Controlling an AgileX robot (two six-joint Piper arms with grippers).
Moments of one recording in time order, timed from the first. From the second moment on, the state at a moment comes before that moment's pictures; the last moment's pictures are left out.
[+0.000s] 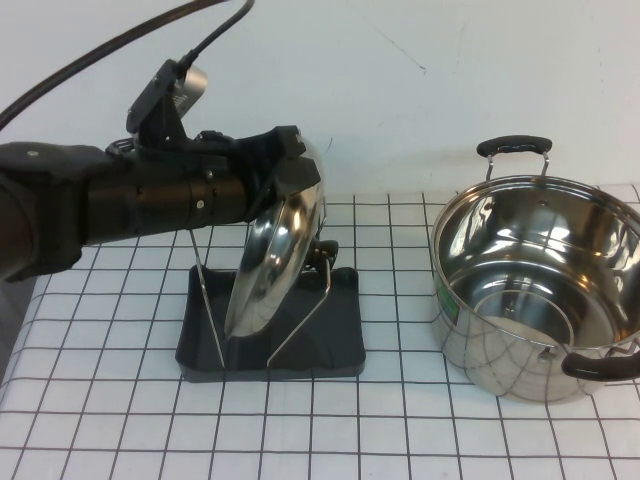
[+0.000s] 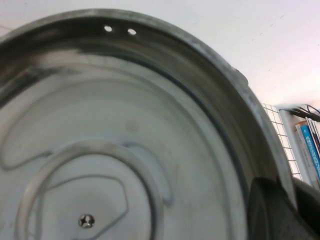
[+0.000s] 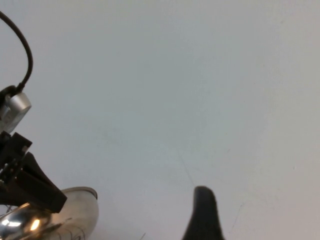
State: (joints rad) right arm 0.25 0.80 -0.64 -0.91 -0.35 0.64; left arm -0.31 1.57 -1.11 -1.50 0.51 0.70
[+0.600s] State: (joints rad) right arm 0.25 0.80 -0.64 -0.91 -0.35 0.64; left arm -0.31 1.57 -1.11 -1.49 0.55 0.69
